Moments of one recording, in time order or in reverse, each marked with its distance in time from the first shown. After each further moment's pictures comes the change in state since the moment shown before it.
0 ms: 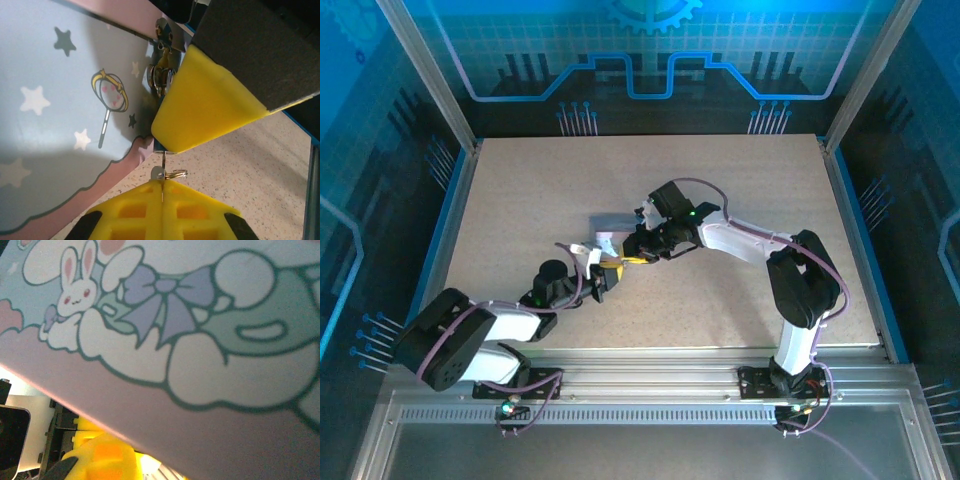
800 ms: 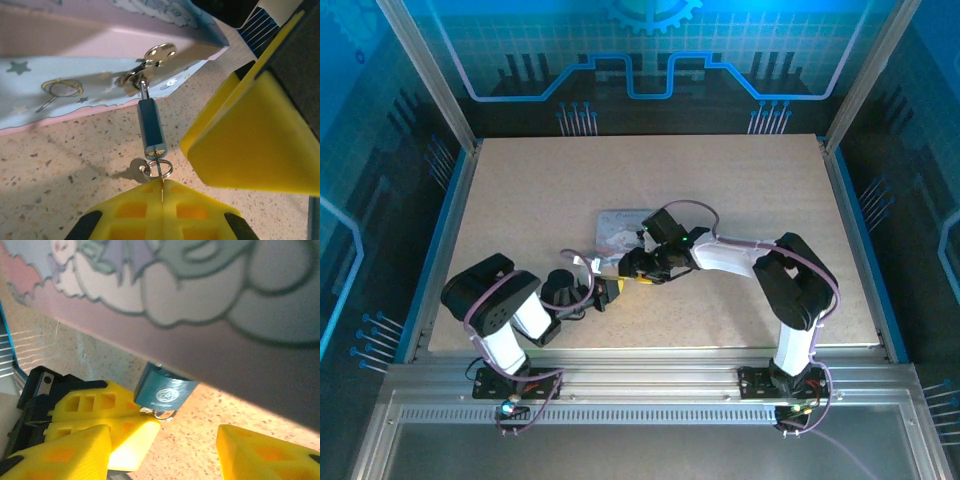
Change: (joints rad) left arm -0.011 0.355 -0.059 0.309 0.005 -0.155; right arm 0.080 0.012 -0.185 0.173 0.188 0.087
